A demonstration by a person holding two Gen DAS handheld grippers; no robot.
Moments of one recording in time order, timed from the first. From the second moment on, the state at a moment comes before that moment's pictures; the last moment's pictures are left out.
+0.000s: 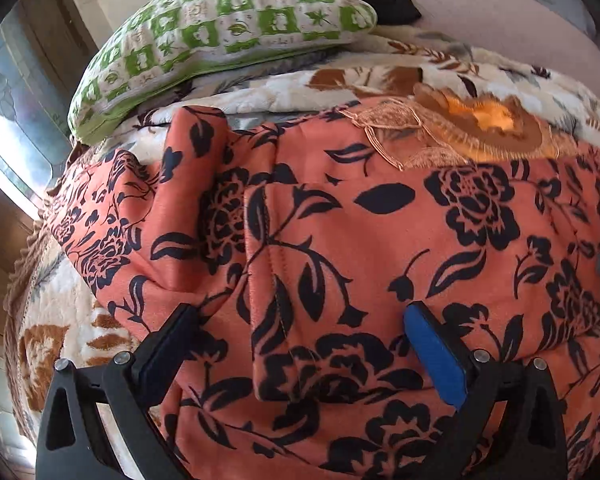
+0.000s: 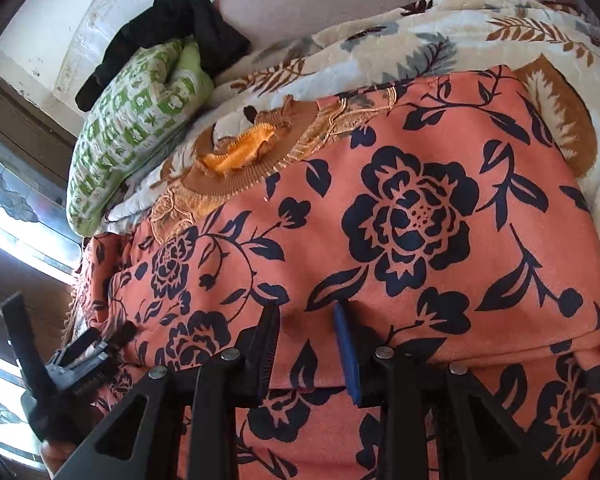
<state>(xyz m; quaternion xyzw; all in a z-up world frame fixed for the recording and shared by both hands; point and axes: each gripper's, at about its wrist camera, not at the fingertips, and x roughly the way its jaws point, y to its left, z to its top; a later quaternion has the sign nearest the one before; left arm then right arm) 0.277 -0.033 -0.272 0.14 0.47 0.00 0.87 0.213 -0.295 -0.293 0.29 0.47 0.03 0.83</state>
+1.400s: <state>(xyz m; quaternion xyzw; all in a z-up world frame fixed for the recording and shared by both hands) 0.406 0.321 -0.262 -0.38 0.44 0.08 0.81 0.214 -0.301 -0.296 0.30 0.47 0.04 0.83</state>
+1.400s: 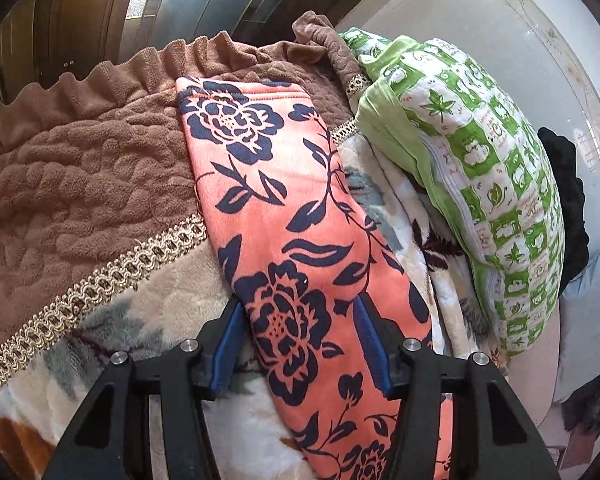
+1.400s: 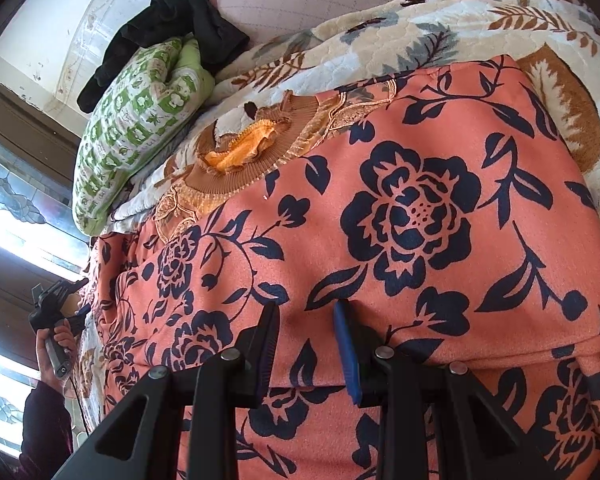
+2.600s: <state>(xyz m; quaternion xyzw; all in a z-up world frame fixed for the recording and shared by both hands) 0.282 -0.136 -0.102 0.10 0.38 -0.26 0.88 0.181 -0.397 -0.234 0.42 0.36 0.01 0.83</state>
